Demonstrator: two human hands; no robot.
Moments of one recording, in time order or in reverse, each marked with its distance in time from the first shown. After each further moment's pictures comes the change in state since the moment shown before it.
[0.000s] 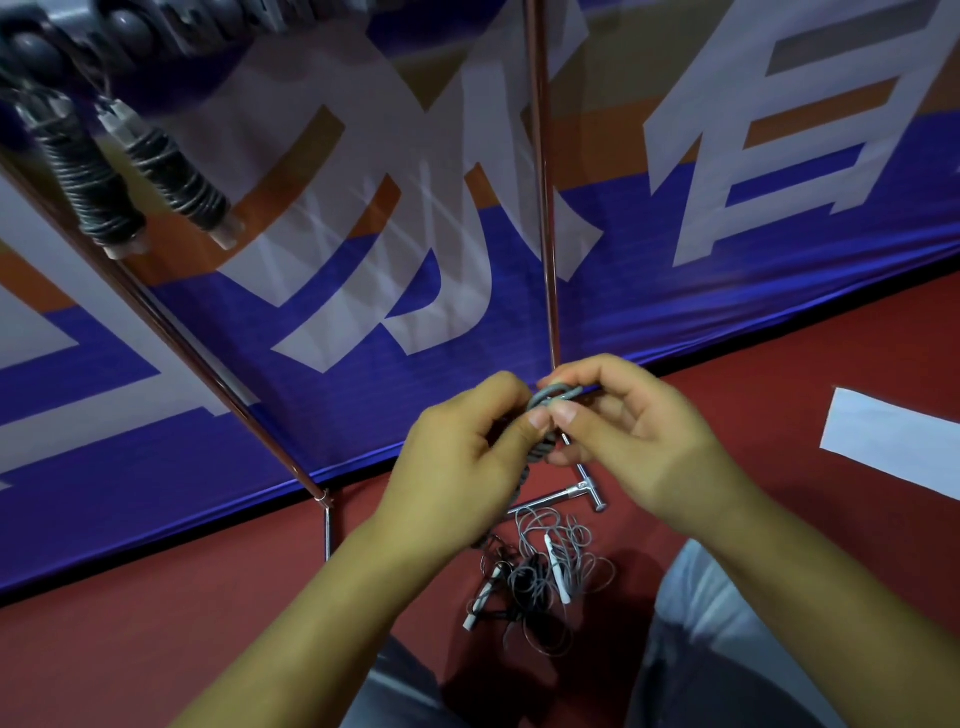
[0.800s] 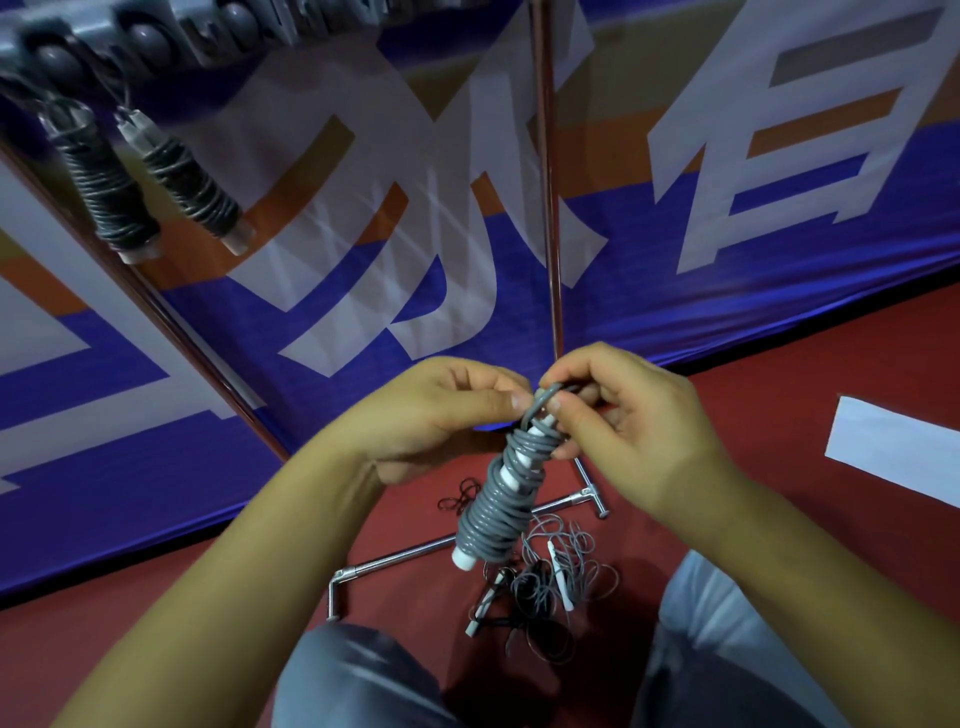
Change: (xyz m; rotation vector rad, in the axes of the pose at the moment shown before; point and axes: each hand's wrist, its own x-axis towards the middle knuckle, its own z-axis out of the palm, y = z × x) left_hand 0.041 -0.013 -0.034 -0.672 -0.508 -0.344; right_hand 0.007 -0.010 0.008 -0.384 0.069 -0.310
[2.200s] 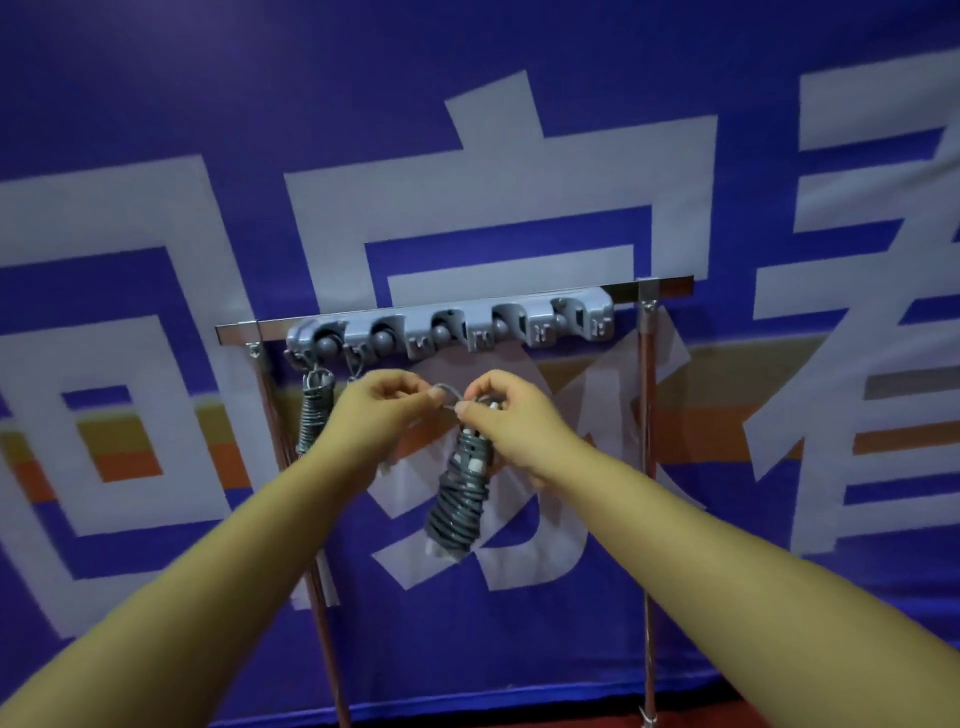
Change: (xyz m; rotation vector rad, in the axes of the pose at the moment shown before) left_hand -0.026 0.149 -0.120 0.302 0.970 0.464; right_hand 0.222 -0.091 0.089 0.150 -0.213 0.057
